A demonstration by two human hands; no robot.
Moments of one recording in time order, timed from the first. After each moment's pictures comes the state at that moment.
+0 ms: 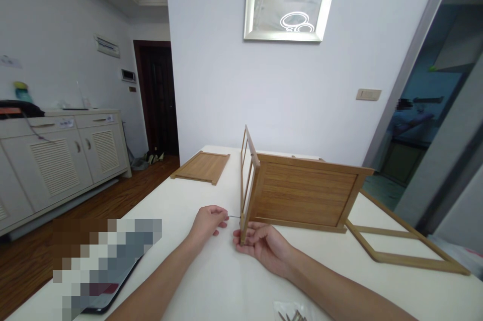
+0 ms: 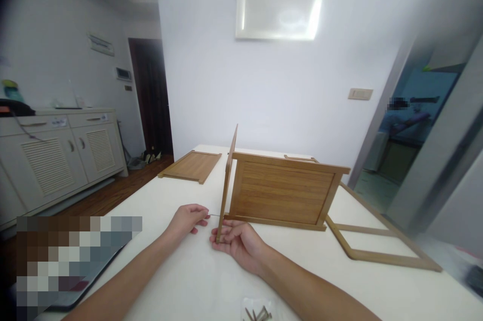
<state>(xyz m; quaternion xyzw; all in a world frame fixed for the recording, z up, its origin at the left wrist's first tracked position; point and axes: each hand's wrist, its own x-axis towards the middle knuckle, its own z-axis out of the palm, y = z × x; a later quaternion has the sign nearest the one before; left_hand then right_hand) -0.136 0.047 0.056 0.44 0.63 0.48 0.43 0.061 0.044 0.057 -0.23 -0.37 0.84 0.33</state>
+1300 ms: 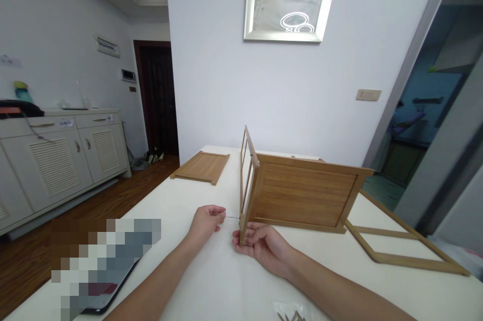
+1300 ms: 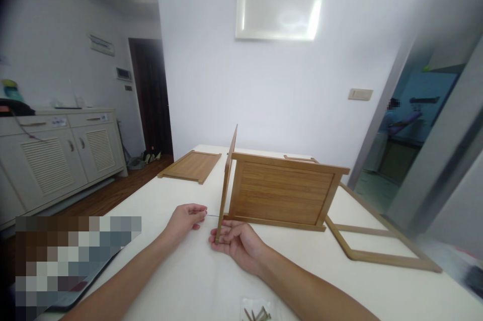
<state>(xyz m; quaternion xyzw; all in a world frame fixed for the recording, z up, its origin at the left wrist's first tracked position) -0.144 0.054 0.039 0.44 0.59 0.54 0.41 0.062 0.045 0.055 -0.23 -0.37 0.84 0.33</state>
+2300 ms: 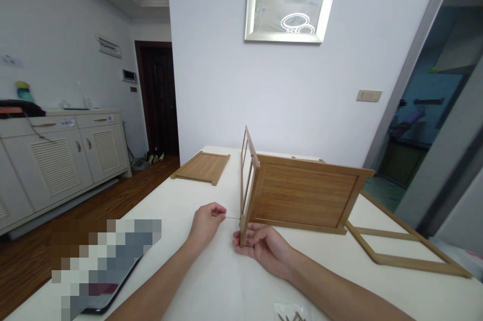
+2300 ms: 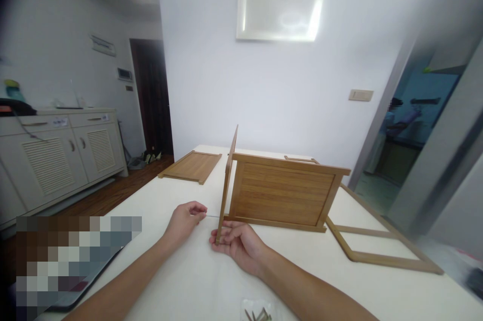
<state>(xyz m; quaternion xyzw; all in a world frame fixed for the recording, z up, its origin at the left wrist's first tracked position) -0.144 0.053 0.042 0.54 0.61 0.52 0.26 0.061 0.044 0.058 -0.24 -0.36 0.84 0.33</state>
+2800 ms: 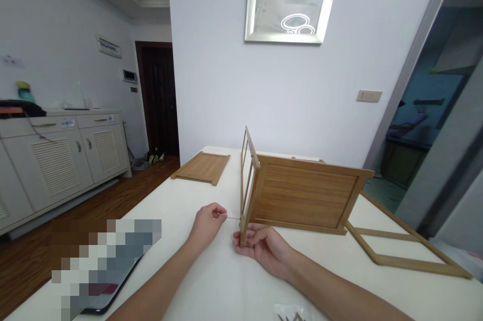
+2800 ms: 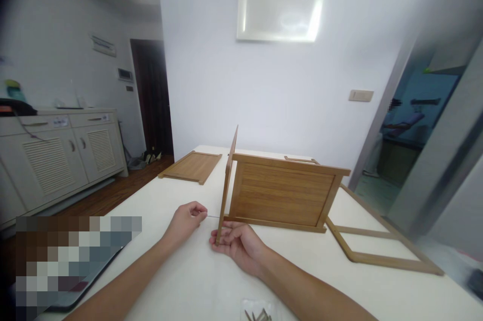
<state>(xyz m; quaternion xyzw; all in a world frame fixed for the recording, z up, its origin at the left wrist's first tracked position) -0.142 0.051 0.046 0.52 0.61 0.52 0.30 0.061 0.045 0.054 -0.23 -0.35 0.84 0.33</state>
